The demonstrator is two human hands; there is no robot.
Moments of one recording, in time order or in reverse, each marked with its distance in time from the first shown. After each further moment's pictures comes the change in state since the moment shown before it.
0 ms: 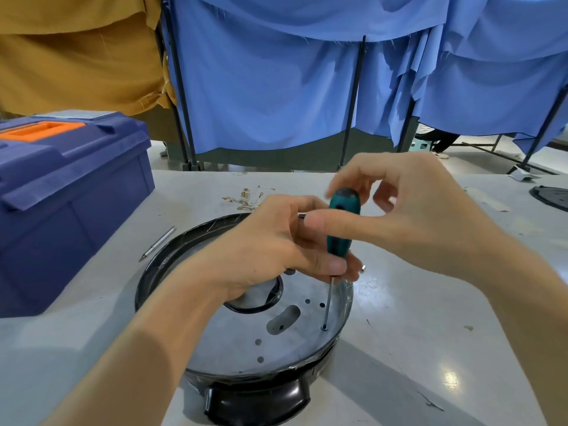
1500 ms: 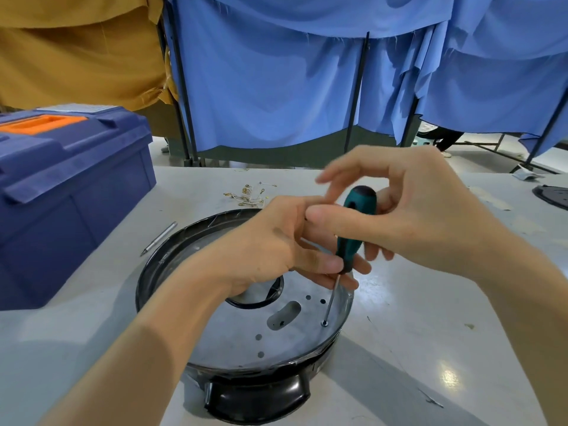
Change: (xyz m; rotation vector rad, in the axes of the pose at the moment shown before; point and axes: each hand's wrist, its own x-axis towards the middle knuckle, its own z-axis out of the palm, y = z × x) left_hand -0.001 -0.002 0.001 0.013 -0.067 -0.019; right_hand -0.002 -0.004 0.000 0.164 -0.035 0.007
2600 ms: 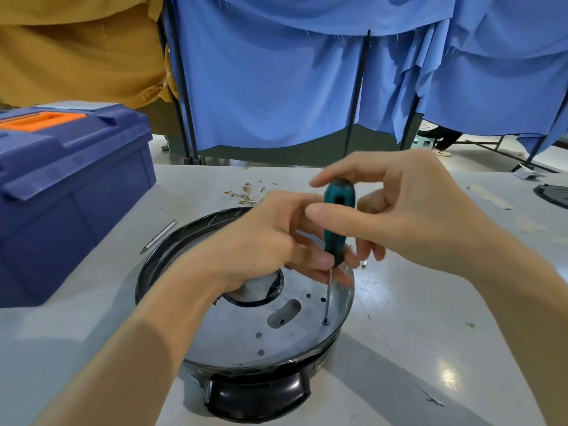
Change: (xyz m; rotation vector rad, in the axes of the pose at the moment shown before) left_hand 0.000 -0.002 -0.004 0.003 0.009 0.045; right_hand 0.001 0.004 0.004 0.080 -0.035 0.031
